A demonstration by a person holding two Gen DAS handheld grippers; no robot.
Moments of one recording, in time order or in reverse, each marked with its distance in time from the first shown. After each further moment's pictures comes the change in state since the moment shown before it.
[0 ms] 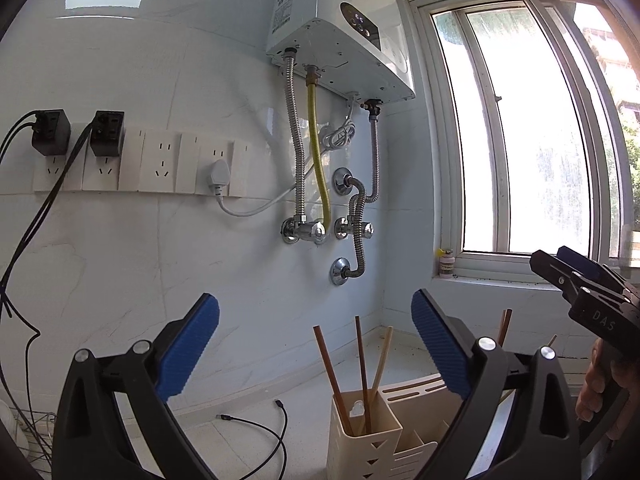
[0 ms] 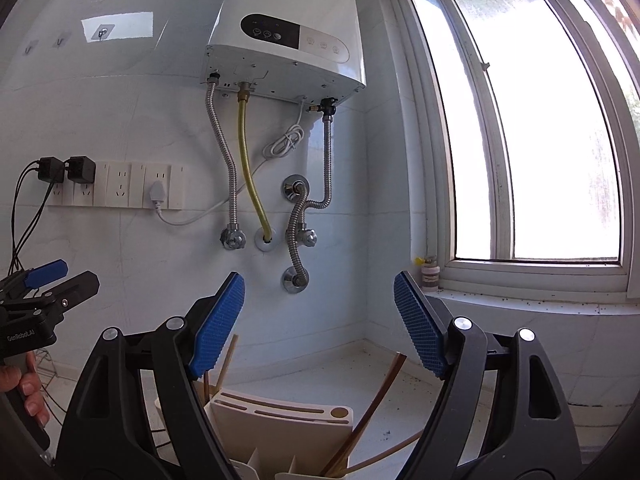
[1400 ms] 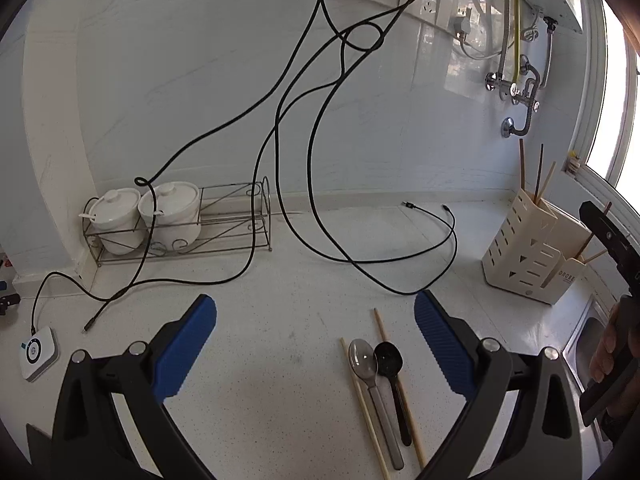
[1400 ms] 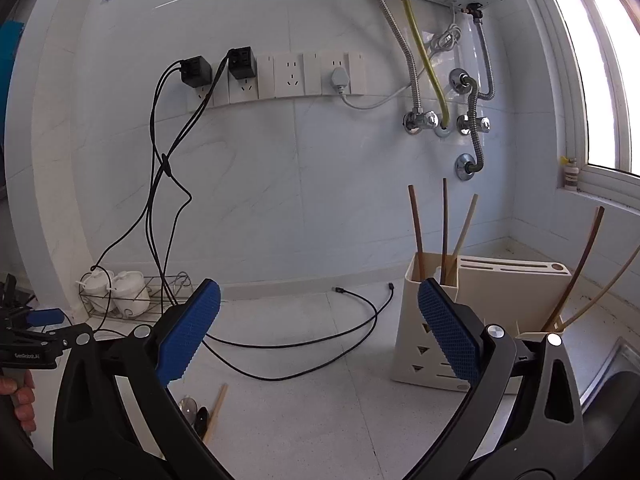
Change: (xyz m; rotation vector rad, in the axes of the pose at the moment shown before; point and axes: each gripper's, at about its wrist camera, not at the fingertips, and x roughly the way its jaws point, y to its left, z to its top) left arm -0.179 0.169 -0.111 -0.256 0.600 0.399; right arm -0.045 0.181 -0.072 0.025 0.351 0.383
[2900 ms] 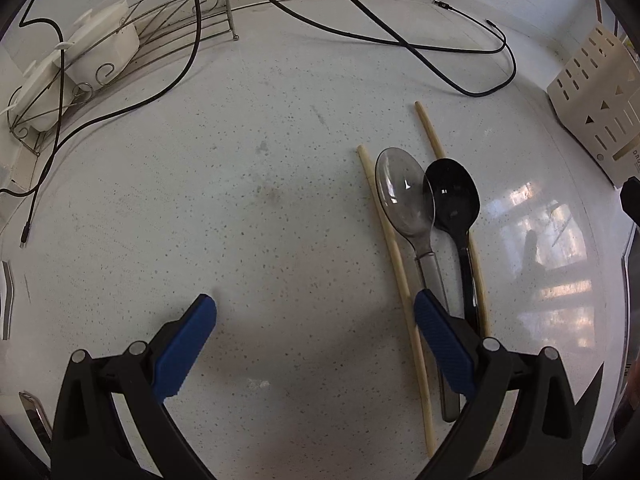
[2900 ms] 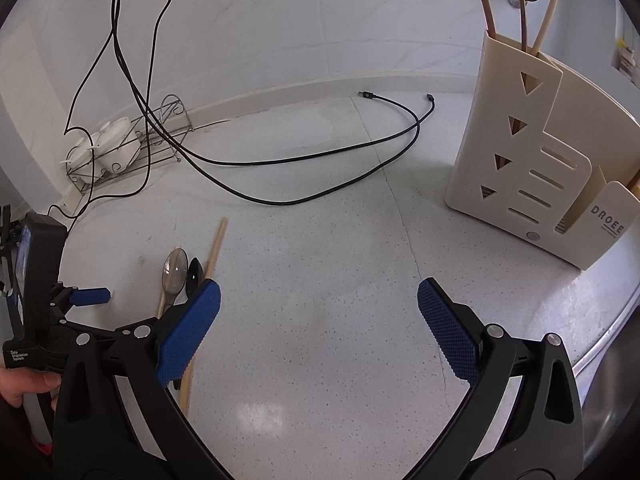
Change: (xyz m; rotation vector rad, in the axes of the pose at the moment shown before) left arm 0.130 -0.017 -0.075 0.059 0.622 0.070; right arm 0.078 0.018 -0.087 0.017 0.629 0.043
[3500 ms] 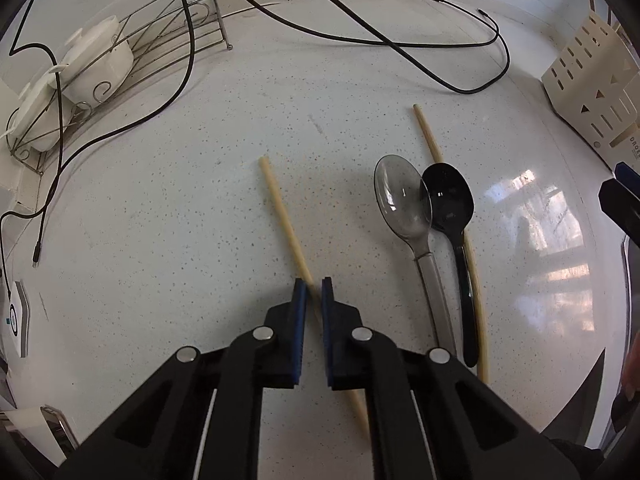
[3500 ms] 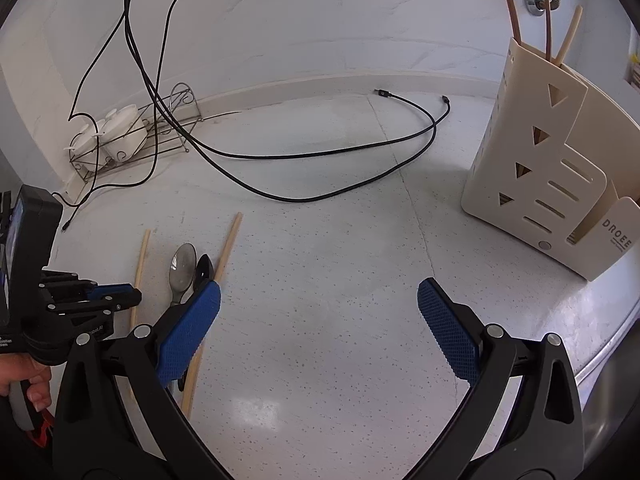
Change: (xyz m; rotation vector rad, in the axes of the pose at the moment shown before) left arm -0.010 0.000 0.013 0.044 0.041 0.001; right arm 0.007 0.016 0.004 -0.041 0.019 0.012
